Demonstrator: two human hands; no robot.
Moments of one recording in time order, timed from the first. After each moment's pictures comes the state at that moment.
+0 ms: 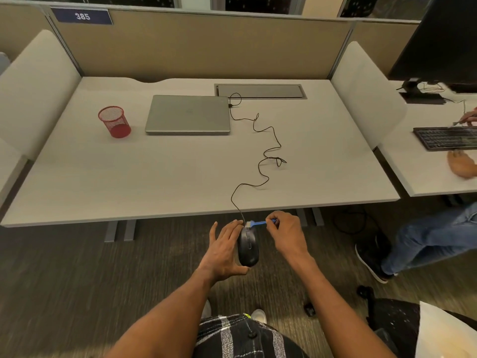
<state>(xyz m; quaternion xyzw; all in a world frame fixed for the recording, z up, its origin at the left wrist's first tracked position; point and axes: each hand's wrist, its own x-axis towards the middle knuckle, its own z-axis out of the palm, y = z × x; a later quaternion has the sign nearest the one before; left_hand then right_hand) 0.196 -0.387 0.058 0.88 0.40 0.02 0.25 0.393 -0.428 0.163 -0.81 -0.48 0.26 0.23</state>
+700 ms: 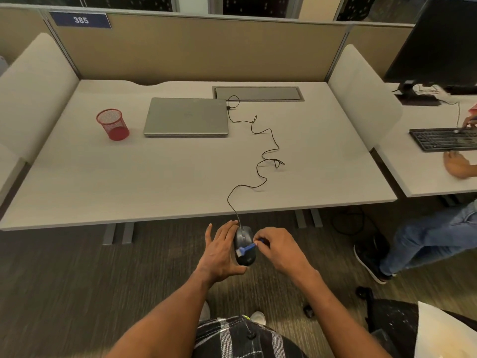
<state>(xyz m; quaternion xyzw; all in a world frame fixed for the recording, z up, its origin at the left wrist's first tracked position) 0.195 -0.387 0.057 0.87 0.43 0.02 0.25 0.382 -0.452 0.174 -0.72 -0.62 0.28 0.13</state>
